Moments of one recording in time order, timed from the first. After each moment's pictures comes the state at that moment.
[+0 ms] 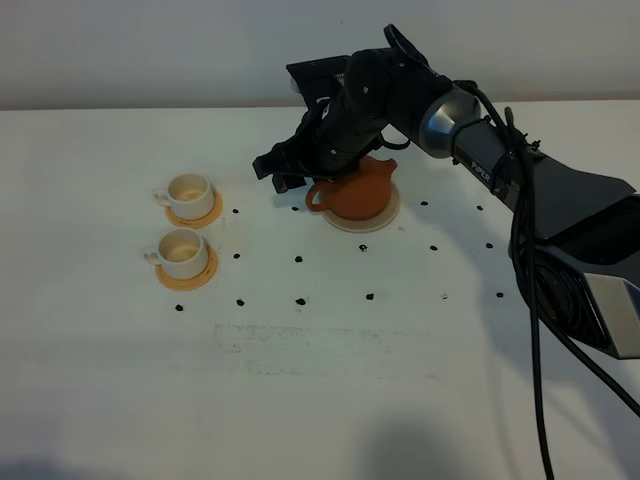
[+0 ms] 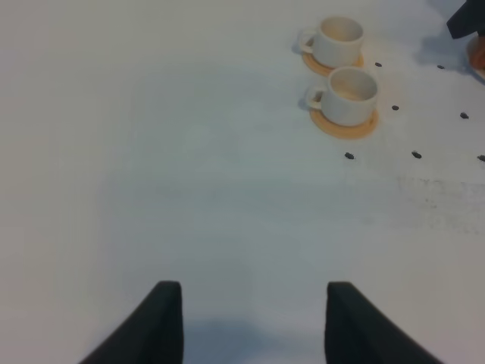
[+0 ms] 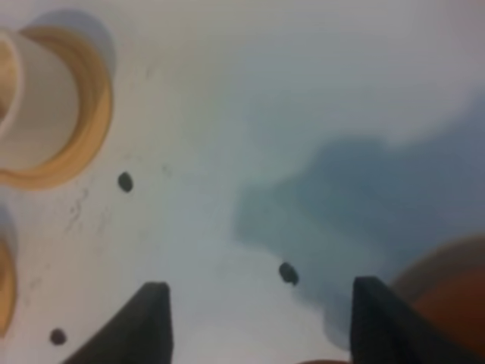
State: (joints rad) left arm -0.02 0.00 -0.51 0.01 1.06 -0.03; right arm 0.62 2.57 -2.33 0.26 0.97 -0.10
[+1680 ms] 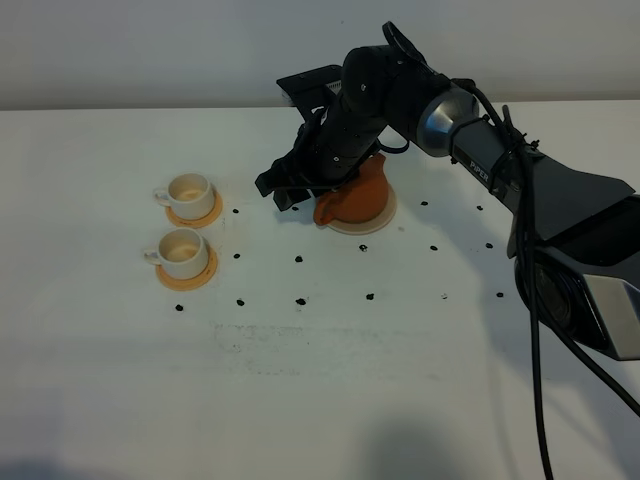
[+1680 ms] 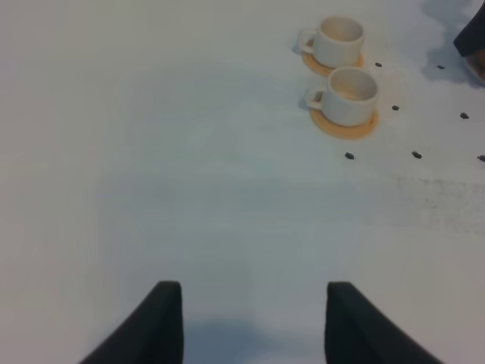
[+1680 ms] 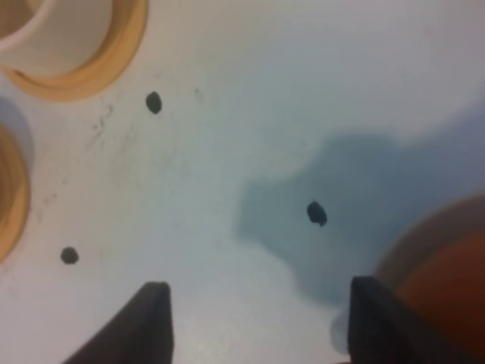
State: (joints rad) left arm -0.02 0.00 -0.51 0.01 1.06 -0.03; right arm 0.63 2.57 -2.34 0.26 1.08 -0.19
